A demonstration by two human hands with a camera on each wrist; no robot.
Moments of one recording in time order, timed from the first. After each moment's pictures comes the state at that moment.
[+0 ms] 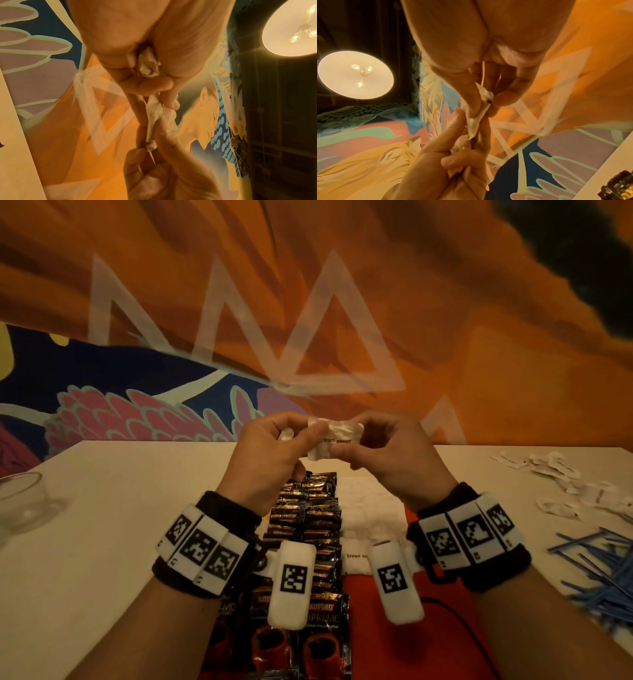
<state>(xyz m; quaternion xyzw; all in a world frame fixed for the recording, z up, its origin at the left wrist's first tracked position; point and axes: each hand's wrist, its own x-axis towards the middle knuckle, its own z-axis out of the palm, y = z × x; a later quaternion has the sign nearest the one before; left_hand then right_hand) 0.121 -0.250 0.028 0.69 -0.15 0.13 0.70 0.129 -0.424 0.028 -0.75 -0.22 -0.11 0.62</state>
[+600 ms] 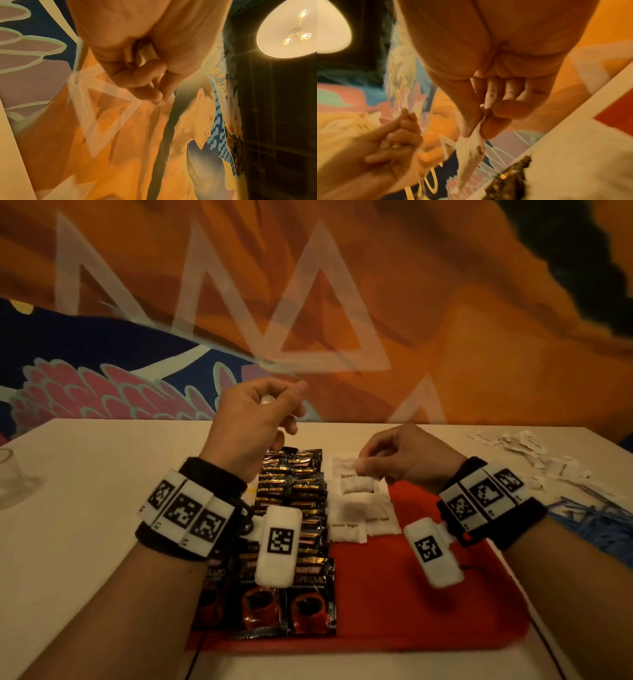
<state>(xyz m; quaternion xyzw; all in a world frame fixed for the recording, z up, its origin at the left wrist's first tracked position) 0.119 -0.247 0.036 0.68 -0.12 0.12 0.71 0.131 -0.473 0.008 -0.87 -0.14 0.04 0.47</state>
